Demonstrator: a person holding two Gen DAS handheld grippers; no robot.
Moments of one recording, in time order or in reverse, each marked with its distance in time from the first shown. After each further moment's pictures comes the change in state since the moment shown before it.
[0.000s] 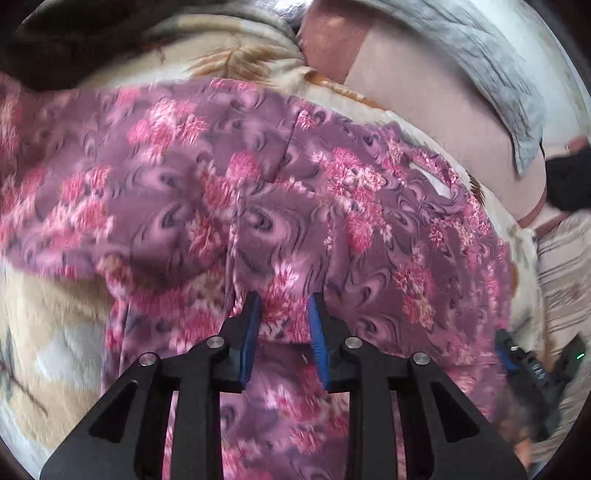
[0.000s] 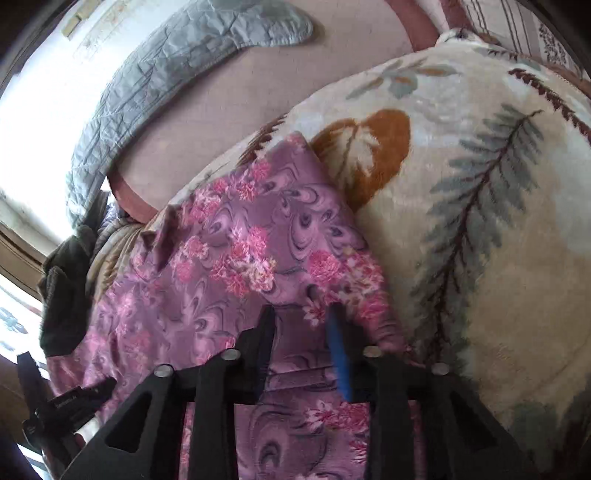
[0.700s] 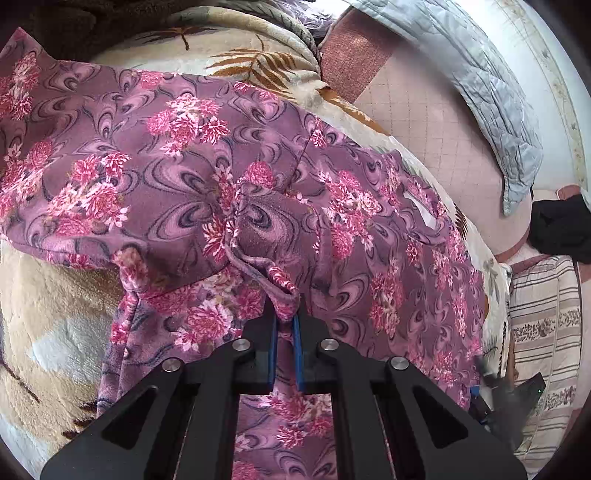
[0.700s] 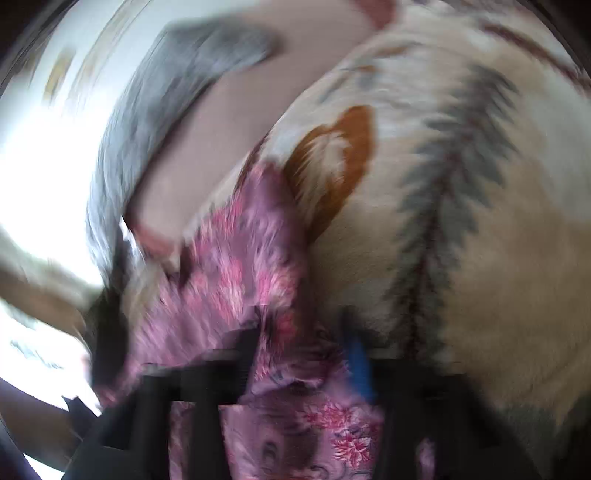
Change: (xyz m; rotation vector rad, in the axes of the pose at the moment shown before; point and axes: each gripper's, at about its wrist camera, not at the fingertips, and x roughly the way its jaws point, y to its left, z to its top) left arm -0.011 0.027 0.007 -0.188 0.050 -0.122; right arm -0.003 -0.033 0.012 0.116 0.040 0.121
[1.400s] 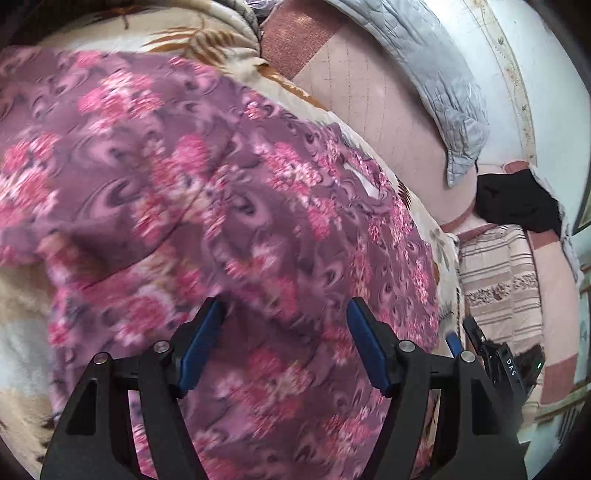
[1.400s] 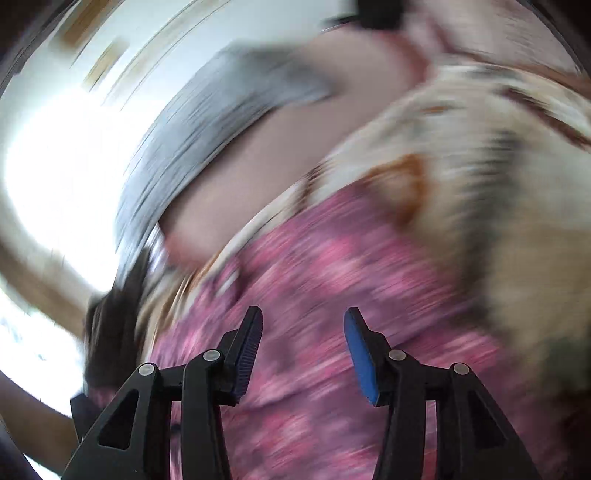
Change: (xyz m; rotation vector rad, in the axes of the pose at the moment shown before) left arm 0.013 -0.011 -0.003 0.081 0.067 -0.237; right arm -0.044 0.037 -0.015 0.060 -0.222 0.009
